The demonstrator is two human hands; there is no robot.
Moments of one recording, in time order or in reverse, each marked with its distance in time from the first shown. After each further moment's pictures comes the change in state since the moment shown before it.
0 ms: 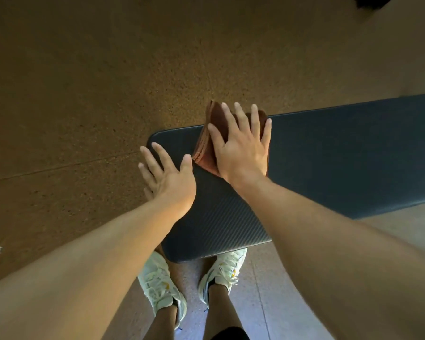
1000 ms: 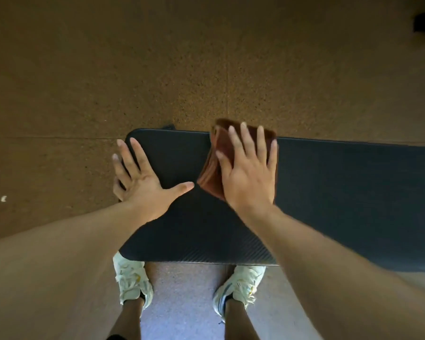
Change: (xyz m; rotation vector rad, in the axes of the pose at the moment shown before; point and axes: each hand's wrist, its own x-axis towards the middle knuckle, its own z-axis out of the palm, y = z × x) left_hand -0.007 0.005 0.029 0.191 0.114 -0.093; right_hand 0.004 0.079 -0.017 -0.054 -0.088 -0.312
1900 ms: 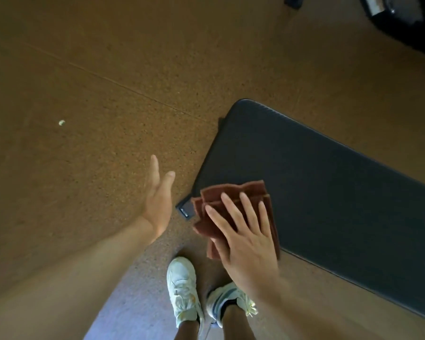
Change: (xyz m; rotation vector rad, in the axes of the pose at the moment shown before) left_hand -0.082 -0.165 0.036 -1.020 0.177 -0.080; right_hand -0.171 -0.069 0.062 -0.226 -0.168 -0.612
